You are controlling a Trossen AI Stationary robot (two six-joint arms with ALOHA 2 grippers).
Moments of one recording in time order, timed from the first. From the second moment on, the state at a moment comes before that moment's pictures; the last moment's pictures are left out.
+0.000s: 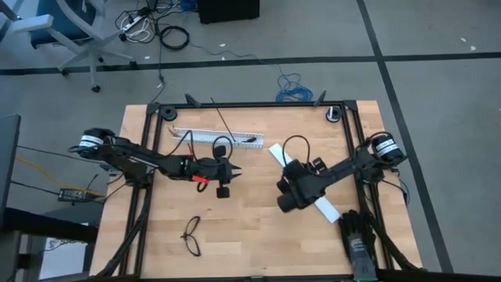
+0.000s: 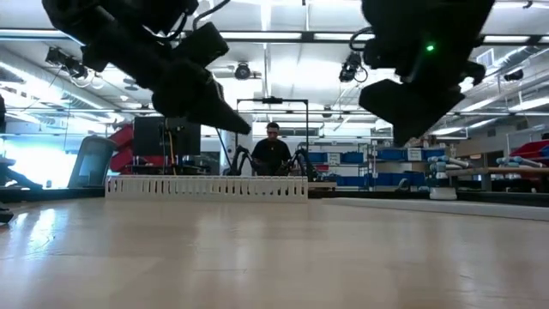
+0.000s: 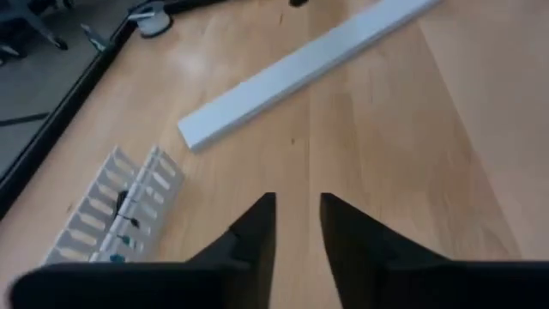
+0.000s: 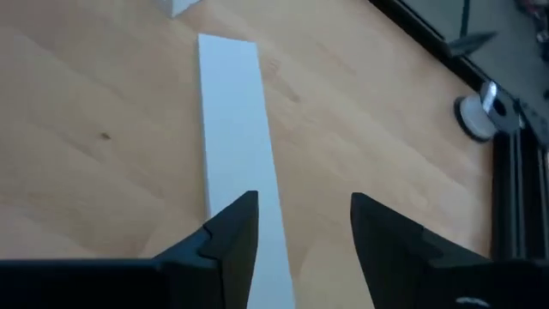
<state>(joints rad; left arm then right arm) -0.10 1.45 0.62 0.31 -0.30 0.10 0.37 1.83 1.25 -1.31 0.76 1.47</state>
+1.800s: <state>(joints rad) 0.18 1.45 0.62 0.37 -0.19 0.32 -0.07 1.32 0.44 0.16 0.32 0.44</state>
